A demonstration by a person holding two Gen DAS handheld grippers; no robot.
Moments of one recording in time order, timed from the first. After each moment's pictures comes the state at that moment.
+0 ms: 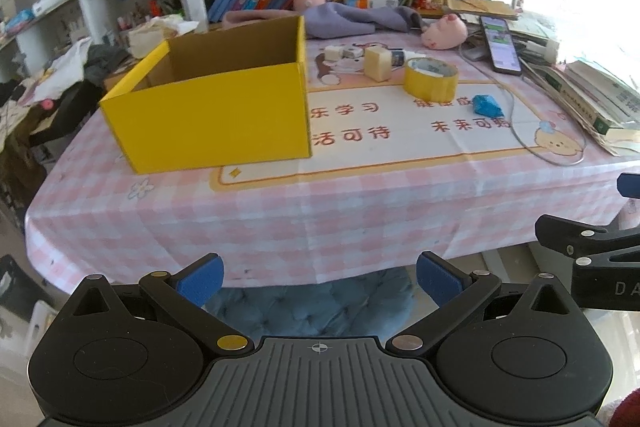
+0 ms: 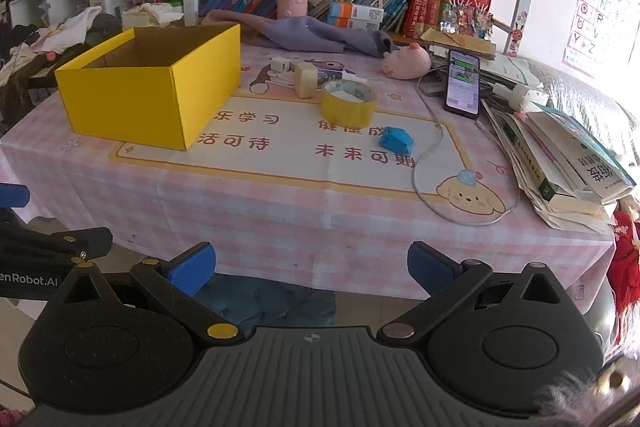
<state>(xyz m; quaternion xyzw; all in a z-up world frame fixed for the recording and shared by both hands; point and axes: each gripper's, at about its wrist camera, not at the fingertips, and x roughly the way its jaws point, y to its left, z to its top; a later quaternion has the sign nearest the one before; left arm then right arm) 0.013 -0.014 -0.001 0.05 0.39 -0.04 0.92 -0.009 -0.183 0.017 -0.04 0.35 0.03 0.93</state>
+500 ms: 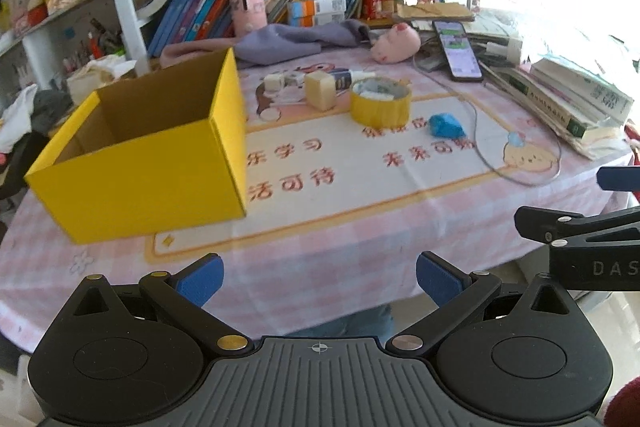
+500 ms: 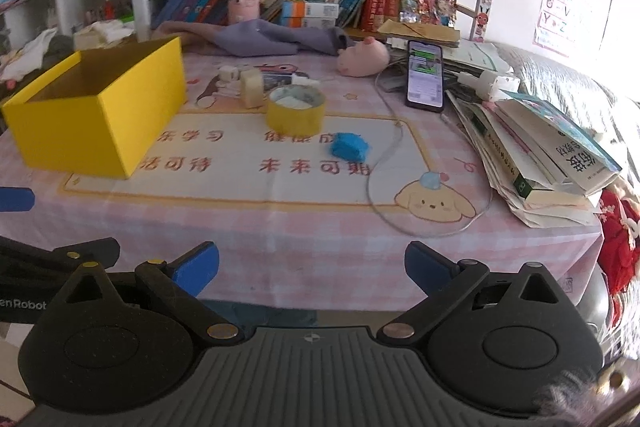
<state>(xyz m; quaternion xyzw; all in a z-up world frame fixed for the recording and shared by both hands) 0.067 -0.058 -0.001 0.08 0.37 -0.11 0.92 0.033 -0.225 0.013 -0.01 0.35 -0.02 0.94</state>
